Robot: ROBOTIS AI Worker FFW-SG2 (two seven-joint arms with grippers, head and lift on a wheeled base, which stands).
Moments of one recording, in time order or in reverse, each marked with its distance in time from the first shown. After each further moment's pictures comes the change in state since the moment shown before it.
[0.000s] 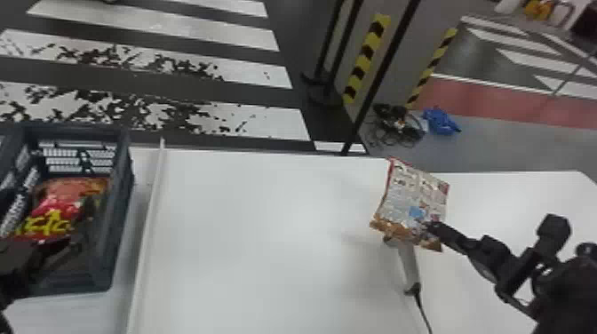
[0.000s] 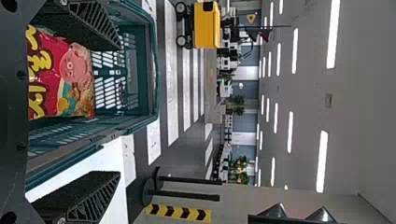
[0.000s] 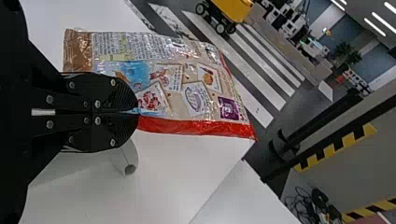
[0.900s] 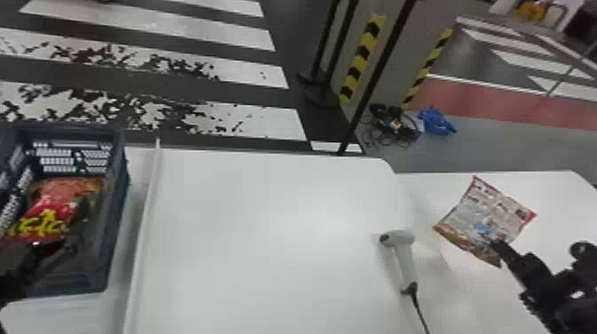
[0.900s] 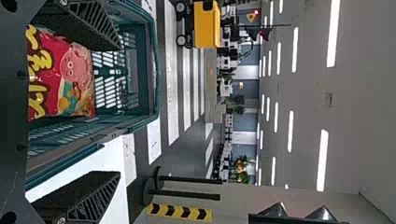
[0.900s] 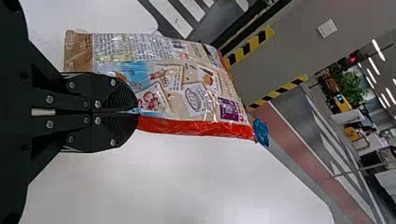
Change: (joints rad) left arm 0.003 0.005 -0.002 -0.002 0.000 0.000 0.000; right arm 0.002 -0.101 -0.160 0.292 -0.281 -0.446 -0.479
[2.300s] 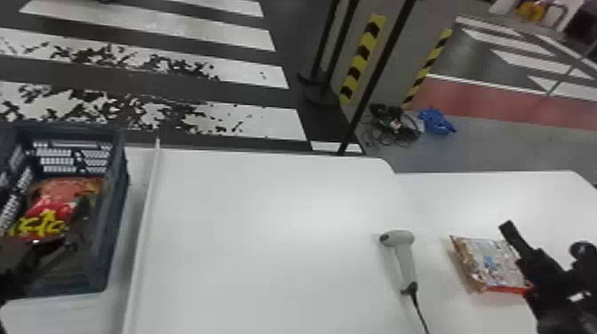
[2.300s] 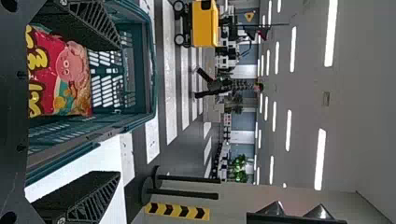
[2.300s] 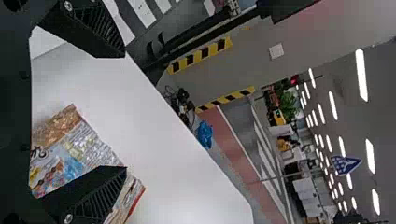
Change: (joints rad) left arm 0.000 0.002 0.000 -0.007 0.003 0.000 0.000; right arm 0.087 0.027 0.077 0.020 -0.044 -0.392 0.001
